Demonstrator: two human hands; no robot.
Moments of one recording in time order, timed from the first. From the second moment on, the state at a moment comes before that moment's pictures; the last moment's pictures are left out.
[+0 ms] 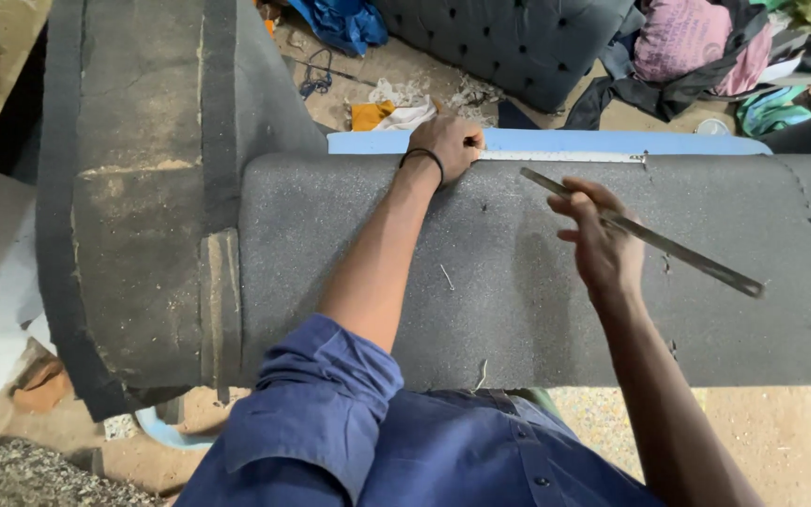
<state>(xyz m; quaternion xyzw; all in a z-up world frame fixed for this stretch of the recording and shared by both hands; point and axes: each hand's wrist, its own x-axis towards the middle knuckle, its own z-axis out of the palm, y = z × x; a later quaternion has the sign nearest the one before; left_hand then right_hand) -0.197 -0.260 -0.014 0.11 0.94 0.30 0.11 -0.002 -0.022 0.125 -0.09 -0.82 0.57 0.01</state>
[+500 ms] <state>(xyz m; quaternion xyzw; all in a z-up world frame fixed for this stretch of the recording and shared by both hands) -0.209 -0.256 -0.032 0.11 0.94 0.30 0.10 -0.031 -0.064 0.113 -0.02 -0.90 0.44 0.05</state>
